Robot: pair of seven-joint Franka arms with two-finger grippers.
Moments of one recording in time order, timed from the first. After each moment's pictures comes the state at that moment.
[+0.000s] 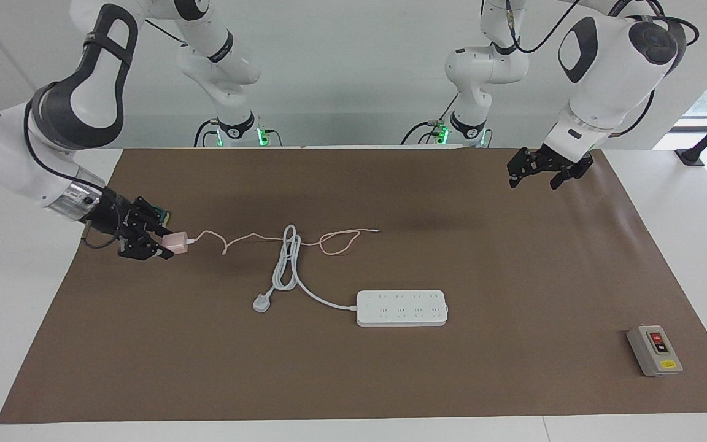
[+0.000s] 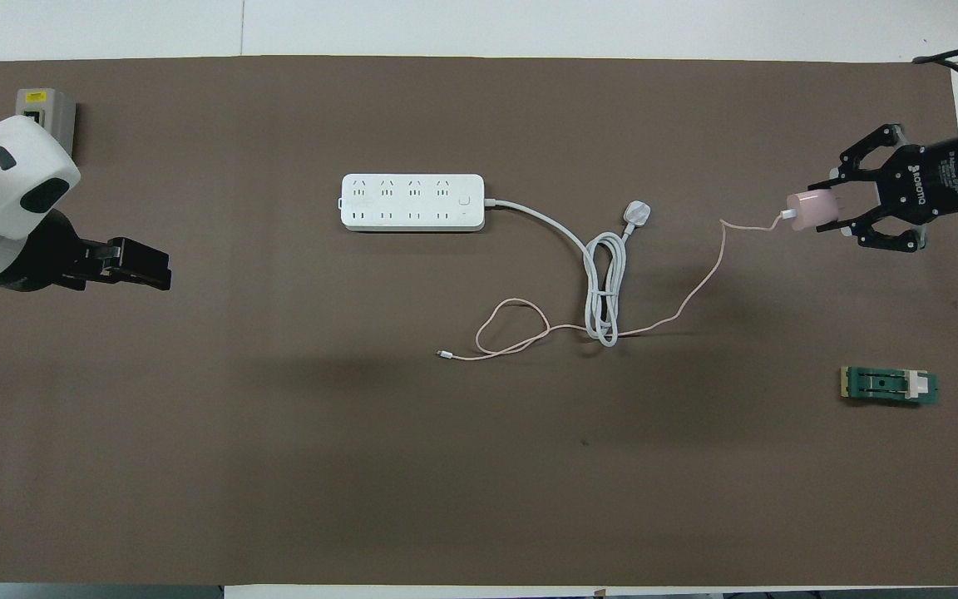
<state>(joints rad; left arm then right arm) -0.05 -0.02 -0.06 -1.75 -0.19 1.67 -0.04 -0.16 0.28 0.02 -1.55 0.50 1.74 1.17</state>
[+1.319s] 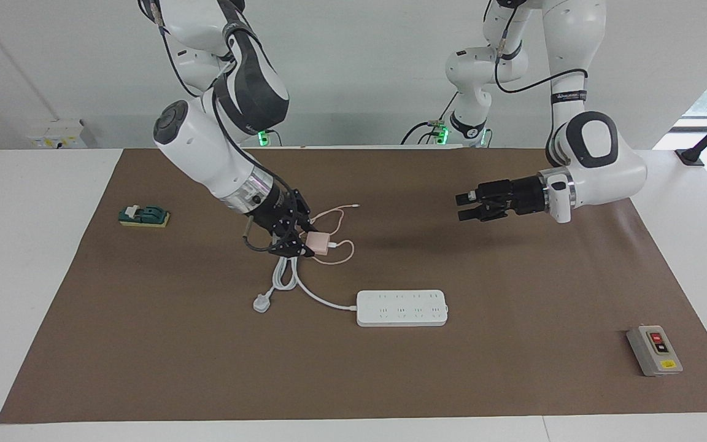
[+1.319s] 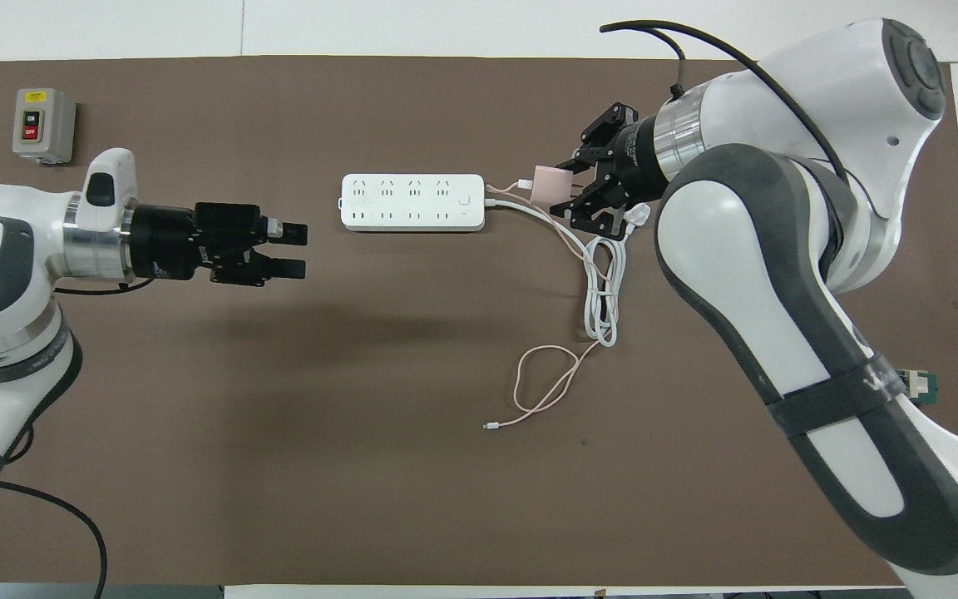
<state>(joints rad) 0.00 0.20 -0.07 -1.99 -1.31 1.70 0.39 0.27 0.31 0.03 -1.55 0.53 2.03 1.82</state>
